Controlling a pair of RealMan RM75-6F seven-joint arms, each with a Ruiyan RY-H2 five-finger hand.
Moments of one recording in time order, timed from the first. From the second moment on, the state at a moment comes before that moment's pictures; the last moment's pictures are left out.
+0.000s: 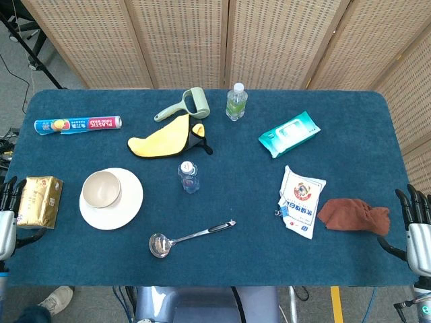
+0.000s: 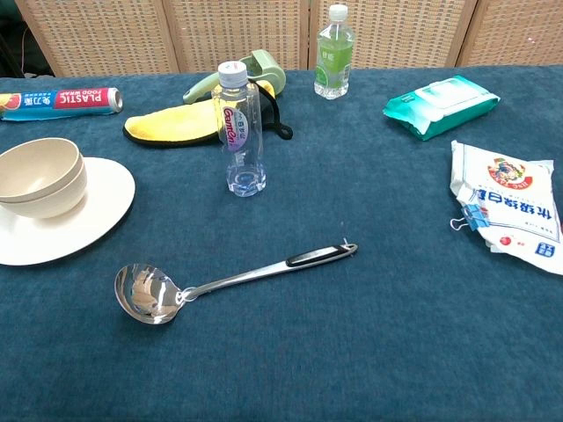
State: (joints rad) left arm -0.08 -1.17 -0.09 -1.70 1.37 1.51 0.16; right arm 0.02 -1.11 0.12 -1.63 -1.47 1.59 -0.06
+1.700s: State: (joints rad) left arm -0.33 -1.38 -0.17 -1.62 1.13 1.16 0.19; right arm 0.02 -1.07 0.14 -1.66 -1.41 1.54 0.05
